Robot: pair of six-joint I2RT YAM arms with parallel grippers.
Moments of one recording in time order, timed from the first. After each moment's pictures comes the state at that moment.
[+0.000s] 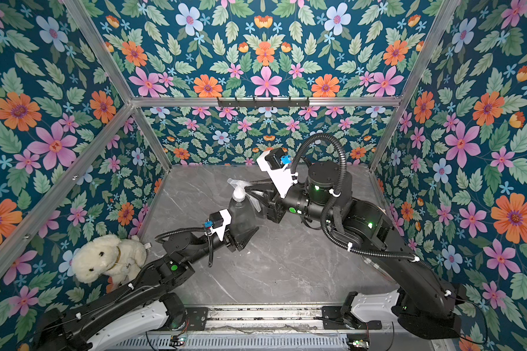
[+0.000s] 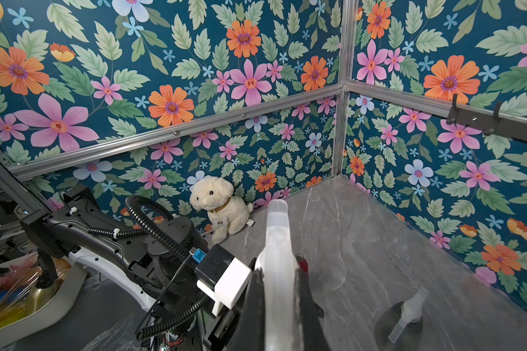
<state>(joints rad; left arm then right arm) -0.87 0.86 0.55 0.49 0.21 0.06 0.94 1.27 1.84 -0.69 -0.17 0.08</state>
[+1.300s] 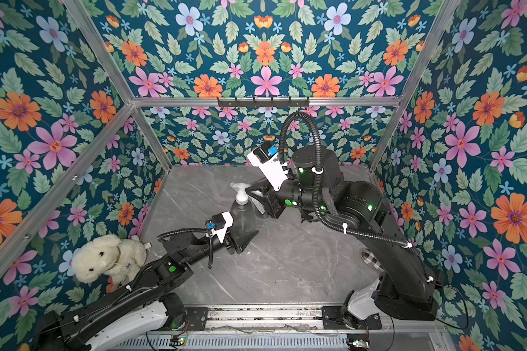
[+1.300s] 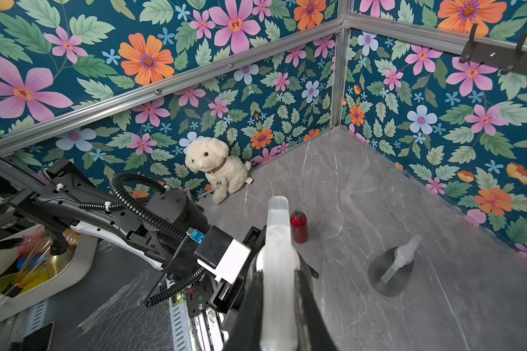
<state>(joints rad) -0.87 0.84 0.54 0.42 0.22 0.06 0.94 1.47 2.19 -1.07 -0.17 0.08</state>
